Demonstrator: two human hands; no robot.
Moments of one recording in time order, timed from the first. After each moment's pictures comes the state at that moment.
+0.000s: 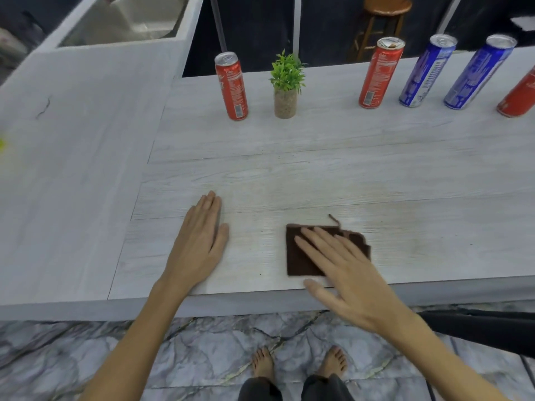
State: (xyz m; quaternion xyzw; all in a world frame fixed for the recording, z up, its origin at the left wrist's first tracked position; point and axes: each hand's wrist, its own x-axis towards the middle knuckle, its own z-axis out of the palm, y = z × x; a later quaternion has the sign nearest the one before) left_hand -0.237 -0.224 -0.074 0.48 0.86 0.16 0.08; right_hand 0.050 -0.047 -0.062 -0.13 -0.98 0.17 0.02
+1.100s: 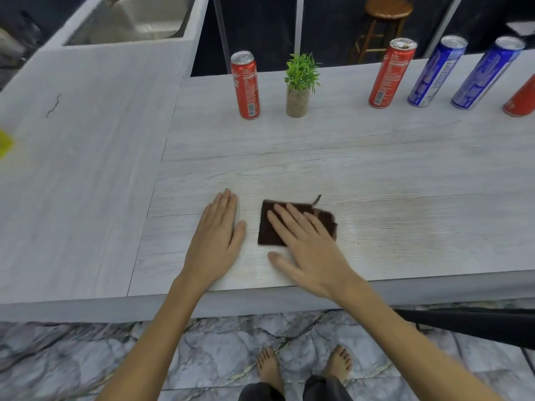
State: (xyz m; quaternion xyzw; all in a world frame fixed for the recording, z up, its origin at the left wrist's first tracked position) left_hand -0.239 -0.225 -0.072 0.48 0.85 0.18 0.09; right_hand -0.047 -0.085 -0.062 -0.17 -0.98 0.13 0.02
